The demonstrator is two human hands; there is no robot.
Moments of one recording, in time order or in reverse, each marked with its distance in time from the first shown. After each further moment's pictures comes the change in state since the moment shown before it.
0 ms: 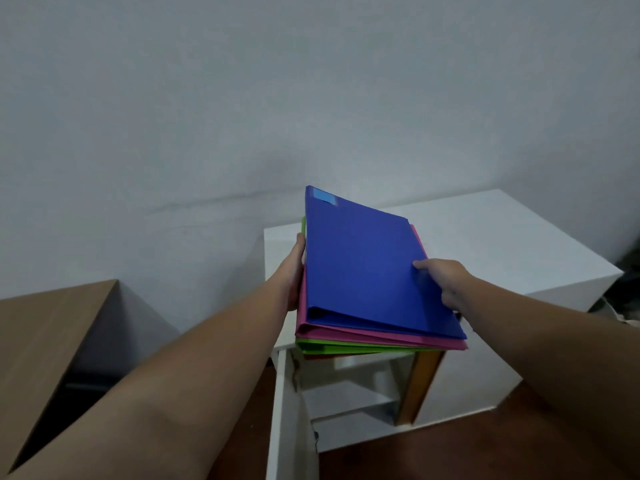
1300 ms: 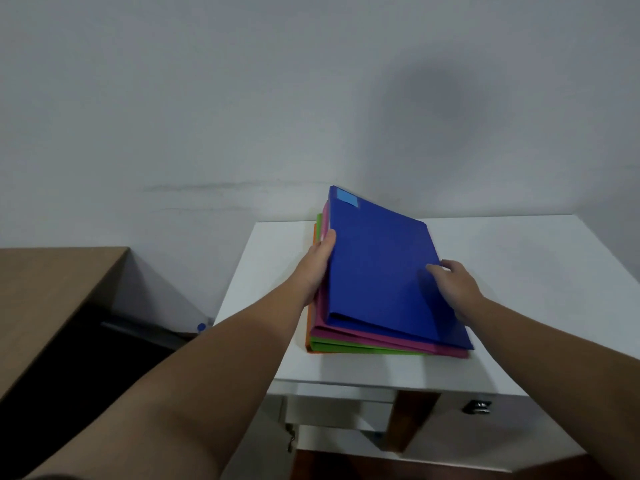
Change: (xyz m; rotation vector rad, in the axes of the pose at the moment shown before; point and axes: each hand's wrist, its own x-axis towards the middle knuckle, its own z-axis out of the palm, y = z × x) left_hand 0.126 0.020 0.111 0.223 0.288 0.260; right_hand 0.211 -0.035 -0.034 -0.276 -0.218 -0.237
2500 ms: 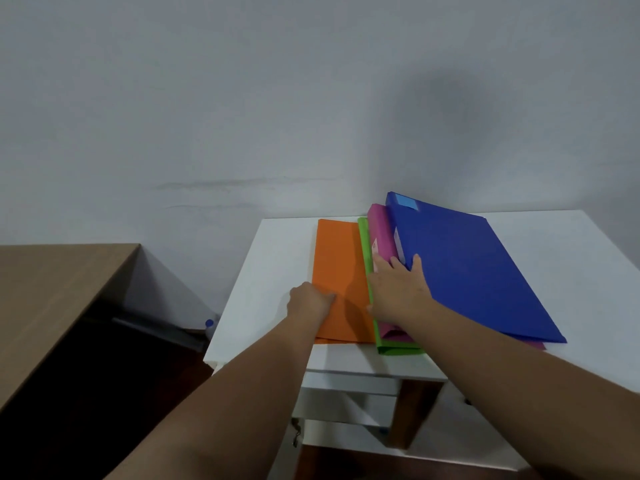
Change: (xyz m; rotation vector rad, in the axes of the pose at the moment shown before) left_hand -0.025 -0.055 0.000 0.815 0.437 -0.255; right_hand -0.086 -0.040 0.071 -1.395 -0.124 -0.641
